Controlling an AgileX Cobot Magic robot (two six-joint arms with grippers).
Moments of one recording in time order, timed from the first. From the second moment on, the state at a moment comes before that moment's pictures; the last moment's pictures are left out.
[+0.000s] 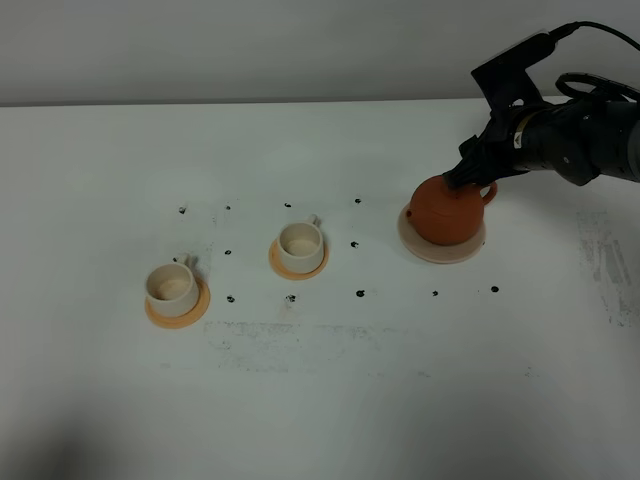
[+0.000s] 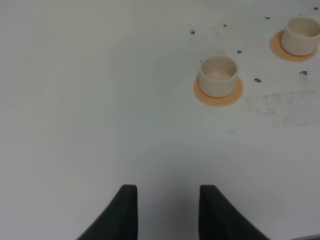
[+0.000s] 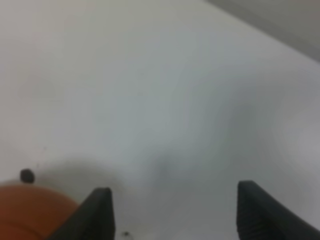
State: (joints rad) left arm 0.07 0.01 -0.51 -0.11 1.05 0.23; right arm 0.24 2.04 -1.31 -0.44 0.16 0.08
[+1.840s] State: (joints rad) left arm 0.07 0.01 -0.51 -0.11 1.05 0.23; right arm 0.12 2.02 -1.11 -0.34 -0.26 0.15
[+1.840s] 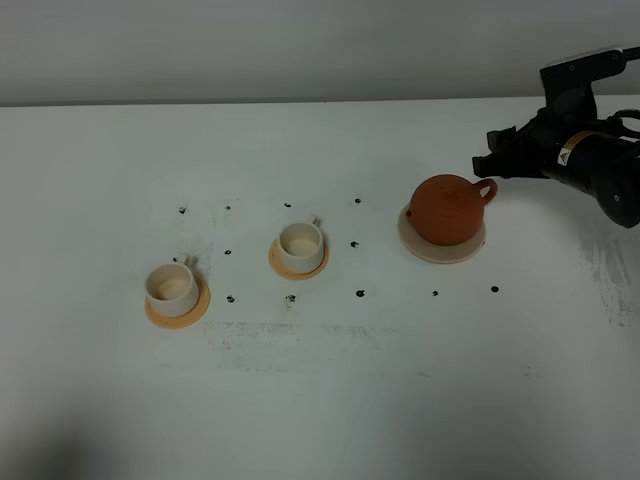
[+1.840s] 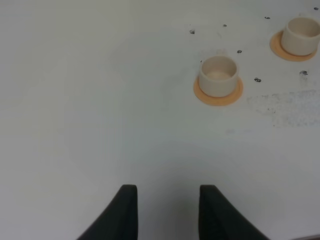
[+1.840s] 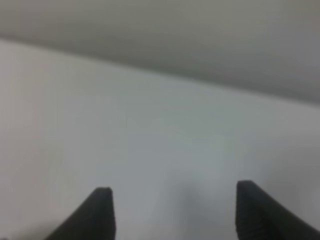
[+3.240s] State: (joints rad) left arm 0.07 0.01 -0.51 -0.11 1.05 0.23; right arm 0.14 2.03 -1.12 -0.37 -0.04 0.12
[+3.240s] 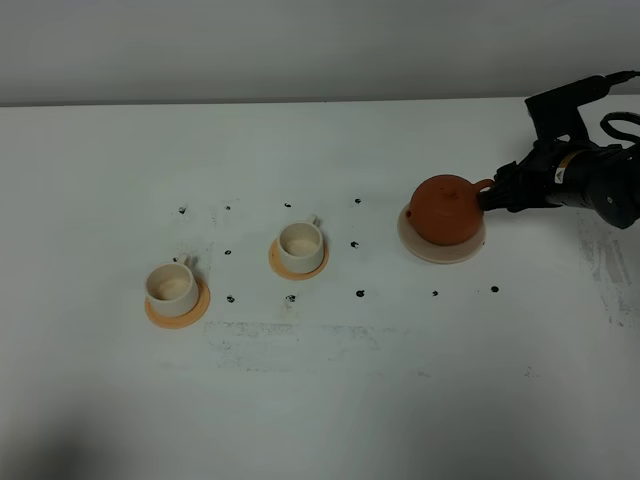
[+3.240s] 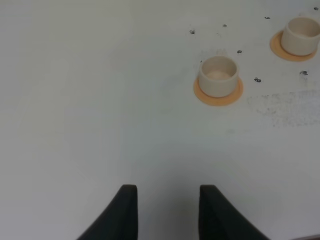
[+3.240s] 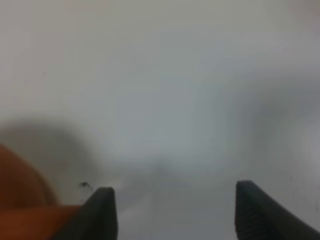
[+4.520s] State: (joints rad) left arm 0.07 0.01 -0.51 -0.11 1.05 0.23; right arm 0.13 2.03 -1.17 -0.36 0.00 0.03
